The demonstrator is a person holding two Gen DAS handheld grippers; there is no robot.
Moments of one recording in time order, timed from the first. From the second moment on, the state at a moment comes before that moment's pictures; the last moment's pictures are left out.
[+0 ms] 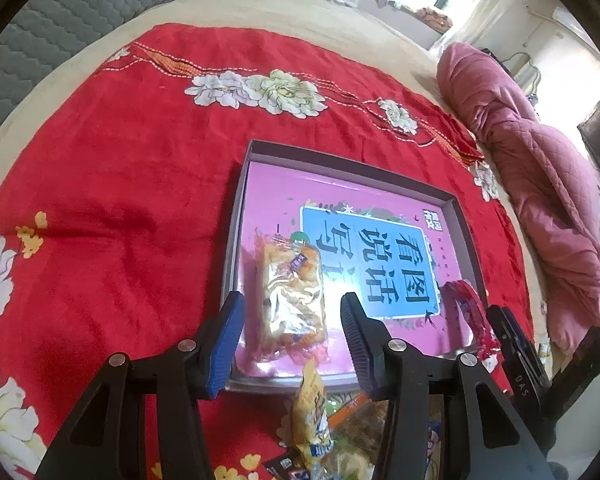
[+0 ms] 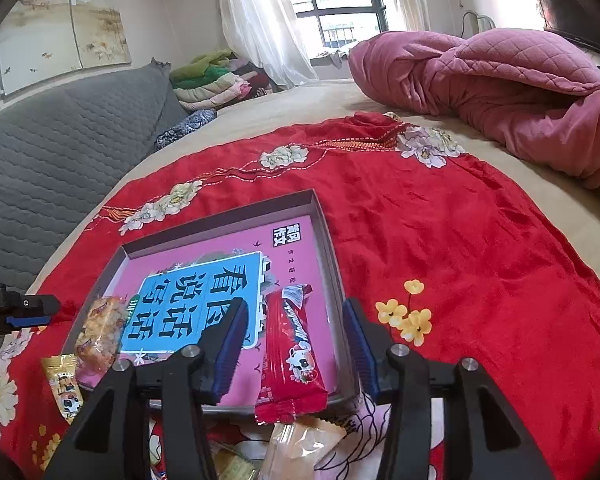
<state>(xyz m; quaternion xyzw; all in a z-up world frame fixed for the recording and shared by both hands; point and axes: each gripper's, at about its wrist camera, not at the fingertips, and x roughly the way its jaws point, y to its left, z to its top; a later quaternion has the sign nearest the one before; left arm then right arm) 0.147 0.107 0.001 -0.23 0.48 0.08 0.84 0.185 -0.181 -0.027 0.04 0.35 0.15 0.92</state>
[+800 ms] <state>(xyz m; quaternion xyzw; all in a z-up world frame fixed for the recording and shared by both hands) 0.107 0.099 0.022 -0.22 0.47 0.08 0.85 0.149 -0.178 0.005 0.04 0.31 0.18 0.93</state>
